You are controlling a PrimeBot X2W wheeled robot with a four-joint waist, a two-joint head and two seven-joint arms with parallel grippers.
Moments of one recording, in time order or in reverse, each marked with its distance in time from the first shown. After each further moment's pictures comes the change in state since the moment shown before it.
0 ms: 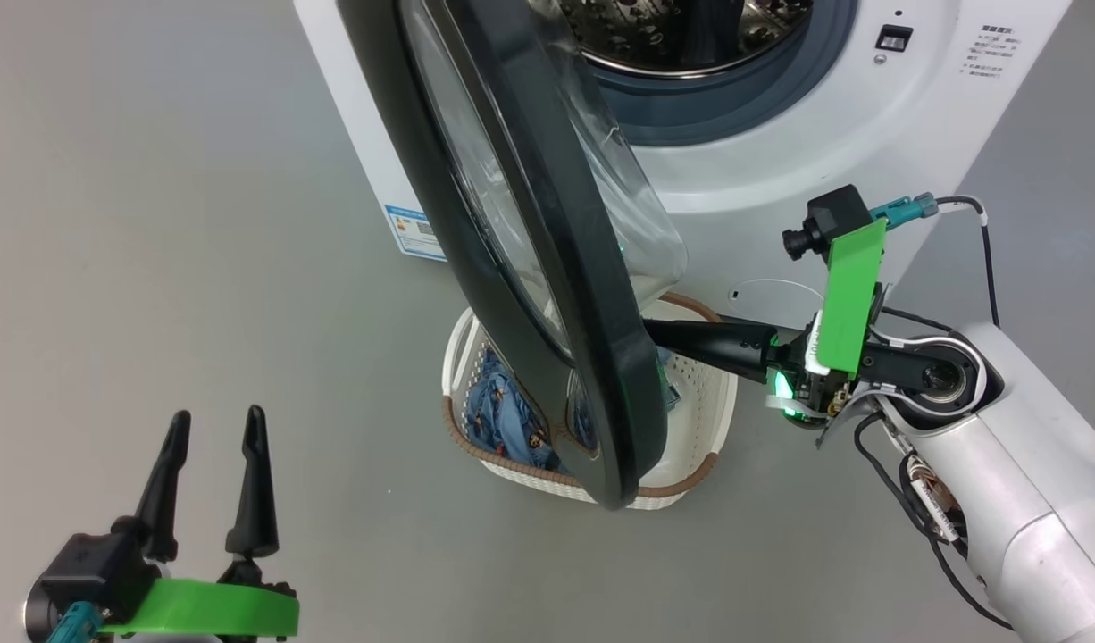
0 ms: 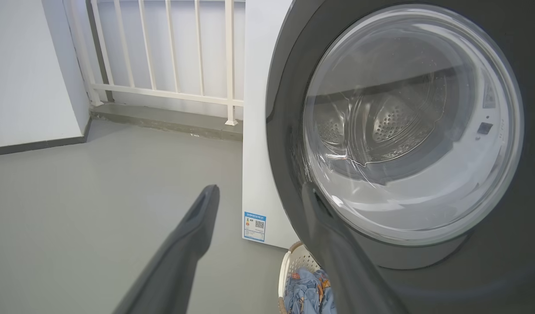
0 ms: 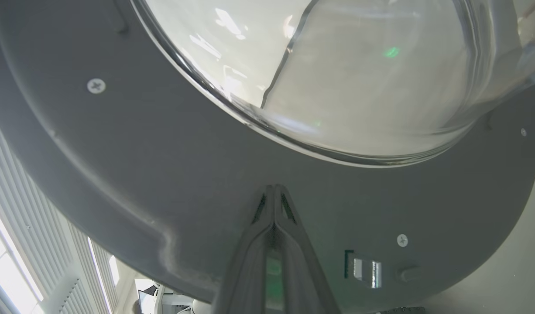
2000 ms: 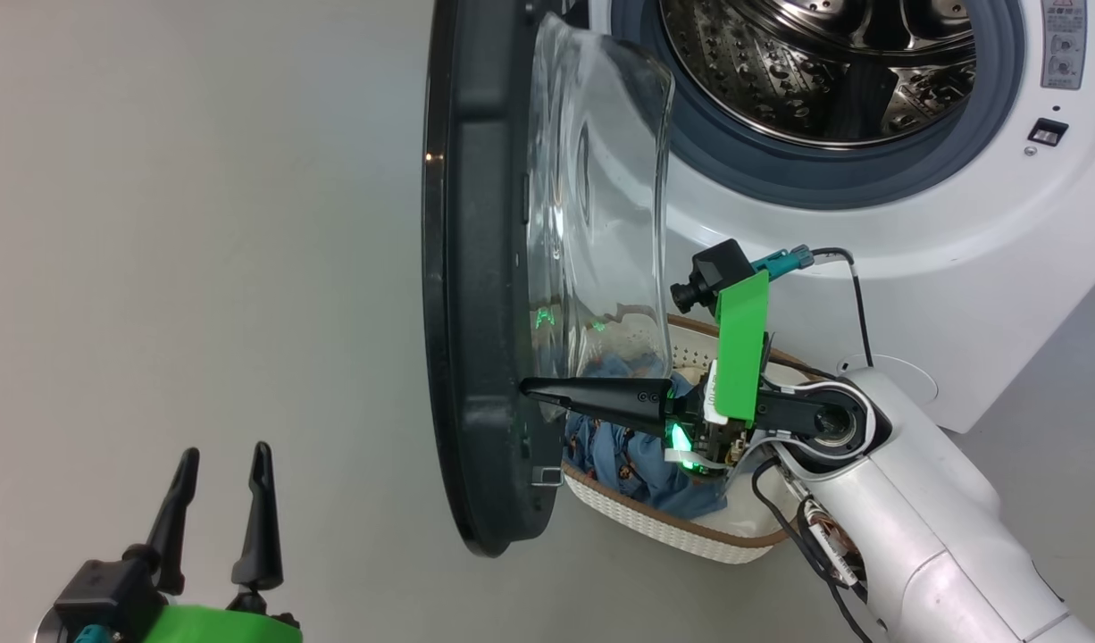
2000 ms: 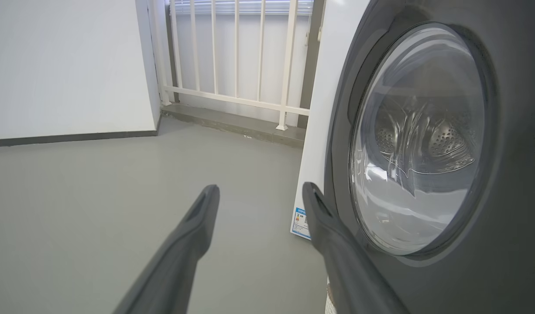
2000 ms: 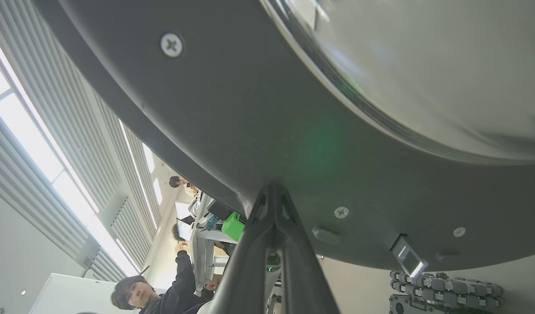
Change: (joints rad) left arm 0.040 0.001 -0.001 0.036 -0.001 0.000 0.000; right arm 0.045 0.180 -0.002 0.027 -0.020 0.000 0.028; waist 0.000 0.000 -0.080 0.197
